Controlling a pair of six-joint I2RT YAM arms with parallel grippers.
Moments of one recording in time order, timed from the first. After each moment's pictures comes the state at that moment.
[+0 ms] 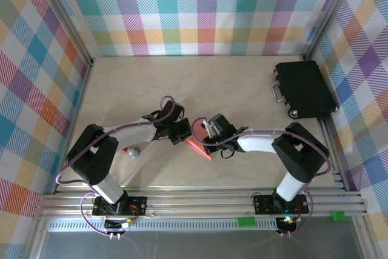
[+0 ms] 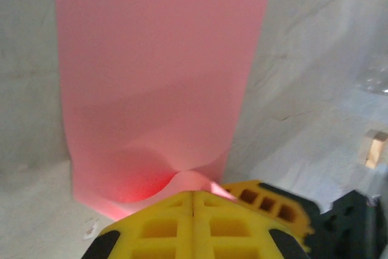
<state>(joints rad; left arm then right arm) -0.64 1.63 0.88 -0.22 0.31 -1.10 0.78 1.66 0.75 -0.06 -0.19 0.31</state>
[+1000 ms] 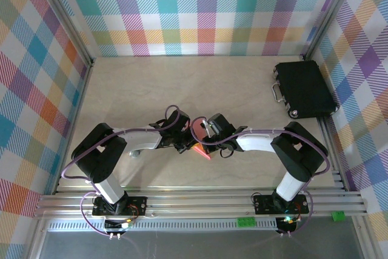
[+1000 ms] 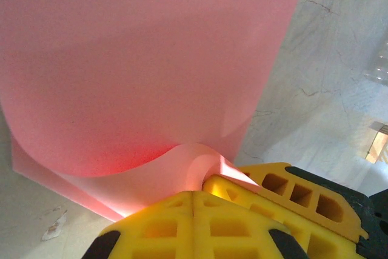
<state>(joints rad) -0.71 1.67 0.81 -0.09 0.32 -1.23 0.78 1.67 0.76 -0.06 -0.19 0.32</state>
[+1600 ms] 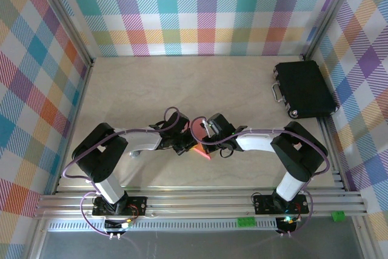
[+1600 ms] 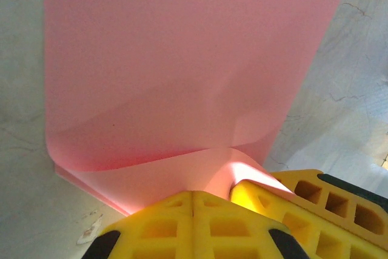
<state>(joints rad) -0.71 1.68 0.79 -0.08 0.30 -1.24 0.78 1.67 0.77 -0.07 -0.19 0.32</state>
